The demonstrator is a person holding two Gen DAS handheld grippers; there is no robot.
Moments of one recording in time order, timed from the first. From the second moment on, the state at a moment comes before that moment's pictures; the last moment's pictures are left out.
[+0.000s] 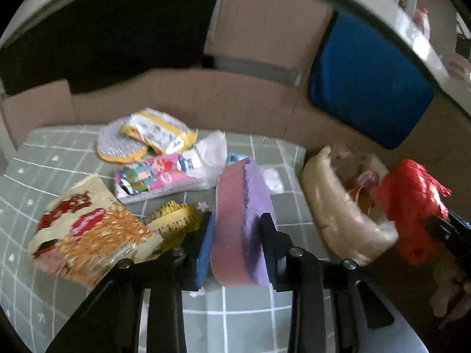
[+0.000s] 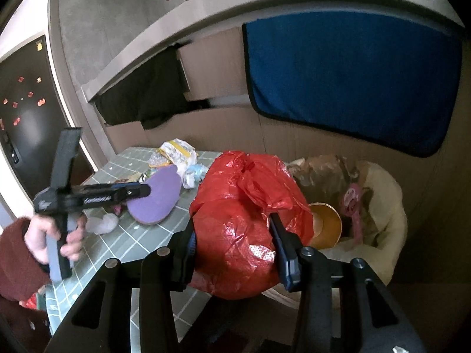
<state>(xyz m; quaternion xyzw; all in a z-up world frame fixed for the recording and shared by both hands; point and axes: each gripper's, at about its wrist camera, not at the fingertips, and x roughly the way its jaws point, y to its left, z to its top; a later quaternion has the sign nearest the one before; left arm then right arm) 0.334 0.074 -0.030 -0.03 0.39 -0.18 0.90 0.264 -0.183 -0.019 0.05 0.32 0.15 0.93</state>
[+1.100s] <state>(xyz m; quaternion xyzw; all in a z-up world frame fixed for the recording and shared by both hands) 0.297 -0.095 0.030 0.02 0.28 -0.26 0.92 0.260 -0.287 0.043 0.05 0.25 0.04 0.97</state>
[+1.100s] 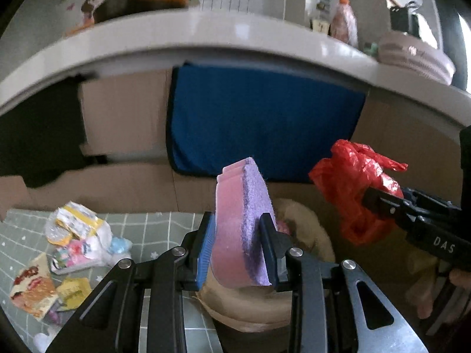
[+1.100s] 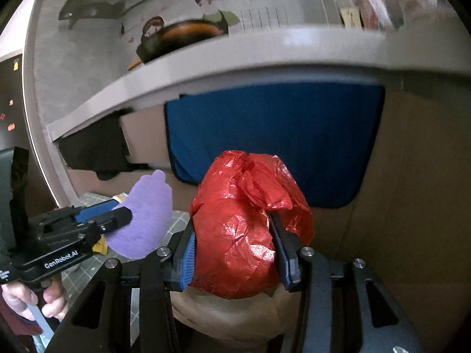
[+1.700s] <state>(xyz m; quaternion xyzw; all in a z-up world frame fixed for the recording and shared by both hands) 0.377 -0.106 -0.036 -0.06 0.40 -0.34 0.85 0.331 -0.309 -0.023 0.11 0.32 0.06 0.94</state>
